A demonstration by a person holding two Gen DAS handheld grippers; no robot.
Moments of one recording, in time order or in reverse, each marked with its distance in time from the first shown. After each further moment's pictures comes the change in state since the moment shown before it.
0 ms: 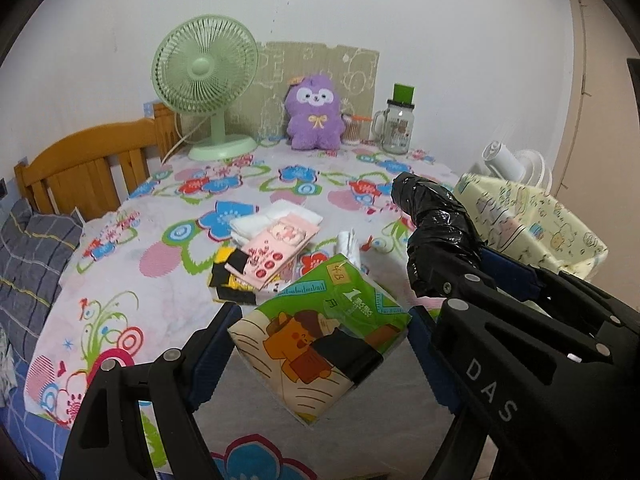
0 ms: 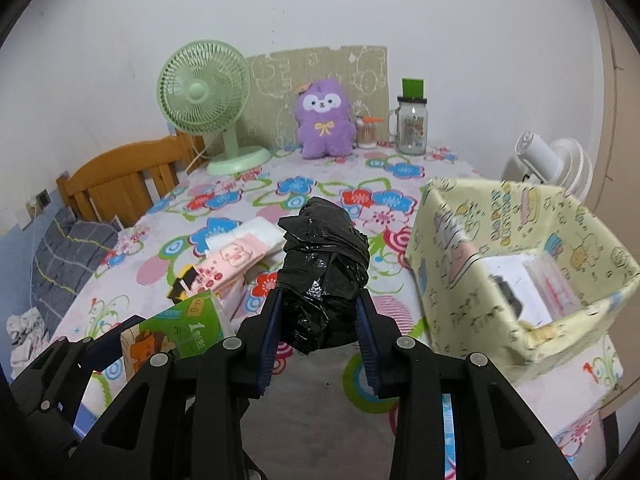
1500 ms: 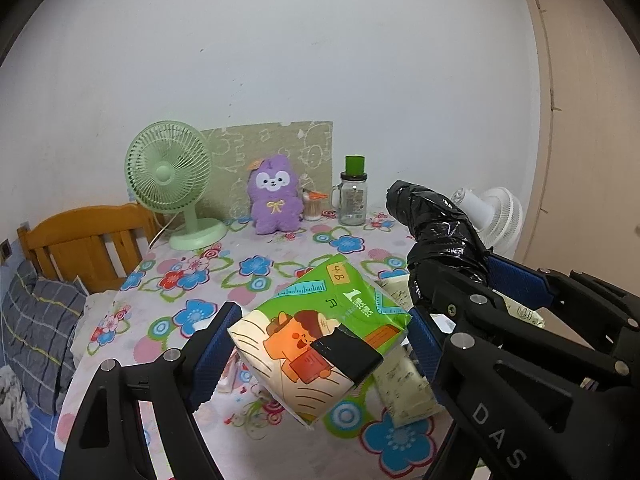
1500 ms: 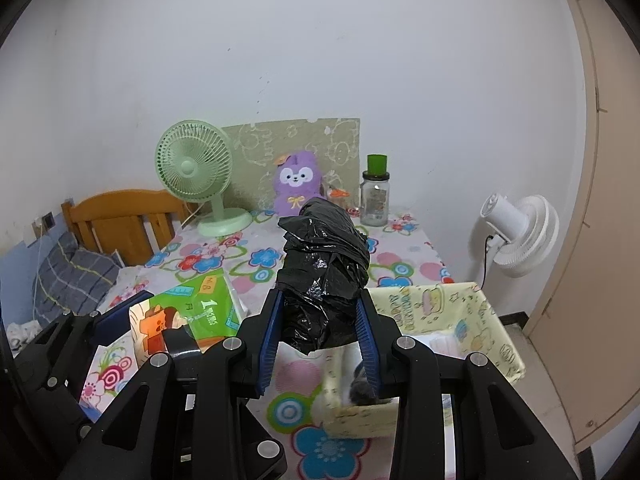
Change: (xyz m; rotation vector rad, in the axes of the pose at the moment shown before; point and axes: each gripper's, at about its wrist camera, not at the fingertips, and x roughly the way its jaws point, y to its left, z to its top) left arm -0.061 -0.097 0.072 0.087 -0.169 0.003; right arm -0.096 -0.073 0.068 -0.043 -0.133 -0.016
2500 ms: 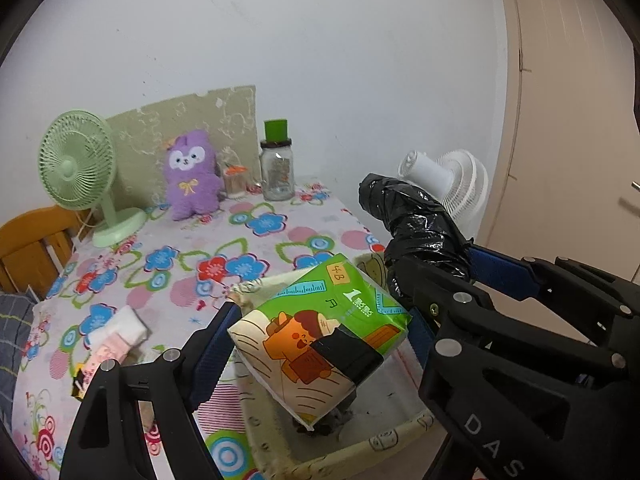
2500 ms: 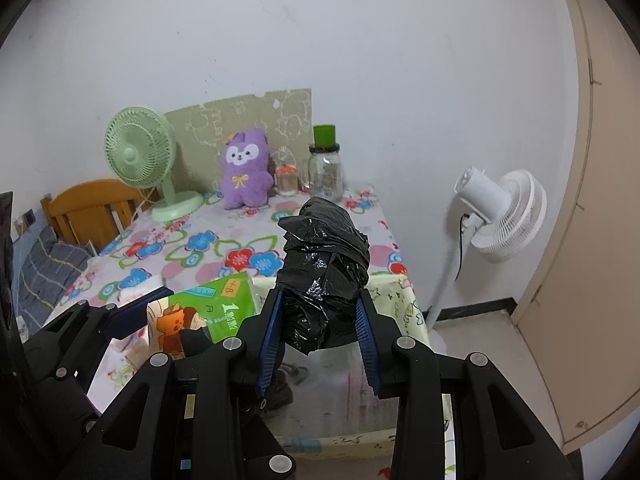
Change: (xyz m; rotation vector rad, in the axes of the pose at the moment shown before) left arm 0.095 -0.100 0.002 0.065 0.118 -0.131; right arm 0.057 -0.114 -0.013 0.027 0.093 -0.041
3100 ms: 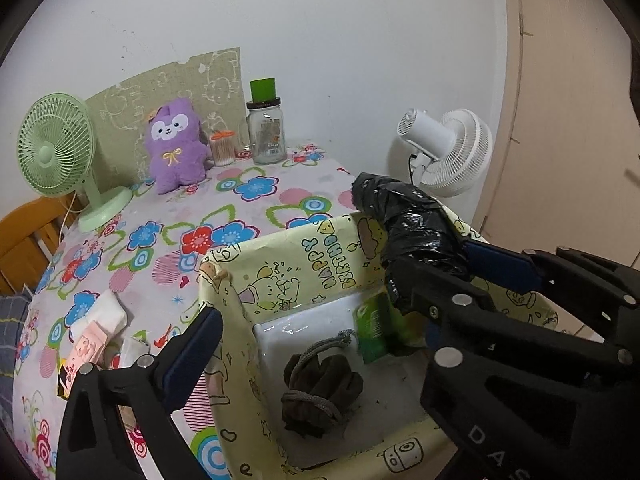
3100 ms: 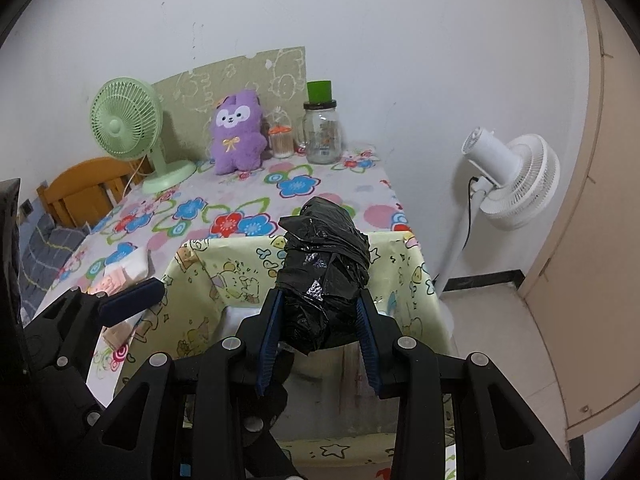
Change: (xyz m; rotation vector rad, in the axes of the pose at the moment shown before) left arm 0.035 -0.005 -0.011 0.048 0.119 -0.004; right arm 0.039 -0.011 -0.014 0.016 0.115 0.039
